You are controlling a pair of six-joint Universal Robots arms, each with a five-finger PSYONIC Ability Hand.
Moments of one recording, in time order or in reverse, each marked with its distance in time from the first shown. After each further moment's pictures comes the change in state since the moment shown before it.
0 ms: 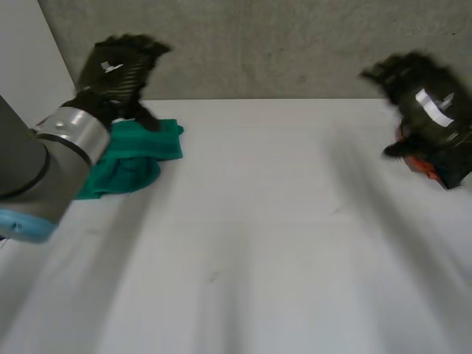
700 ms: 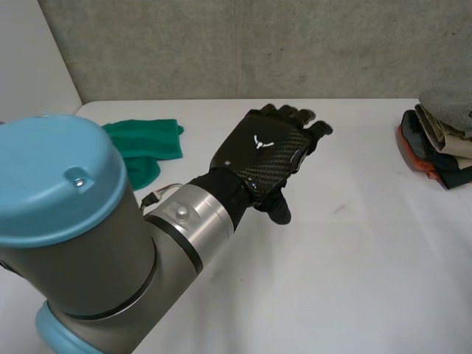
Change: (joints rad) left arm -0.496 -0.024 0.052 -0.214 -0.067 -0.044; right arm -0.404 0.687 -0.736 0.123 0.126 0.207; left_hand 0.007 0.001 0.003 0.002 0.000; right_hand 0.000 0.000 0.000 0.000 0.000
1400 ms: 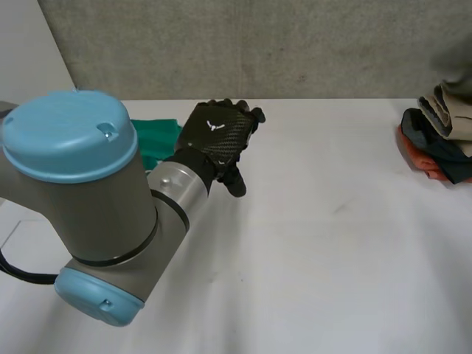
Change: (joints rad) left arm 0.078 -0.088 0.092 -0.054 -0.199 0.006; right arm 0.165 0.126 -0.277 -0.272 0.190 0.130; left_hand 0.064 0.089 0.100 0.094 0.065; right_hand 0.800 0.935 0.964 0.987 0.896
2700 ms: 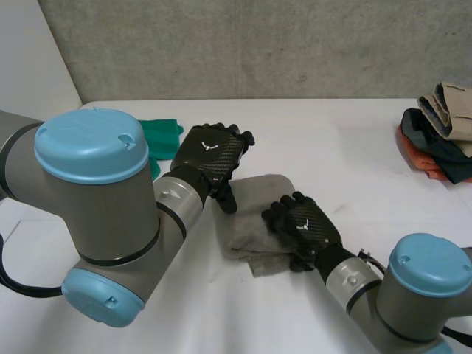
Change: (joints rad) left arm 0.024 -0.045 -0.027 -0.030 -0.005 -0.009; right arm 0.776 -0.380 1.061 0.202 0.116 -0.623; left_hand 0.000 0.000 0.000 0.000 0.000; right_hand -0.645 -0.783 -0.791 -0.818 -0.758
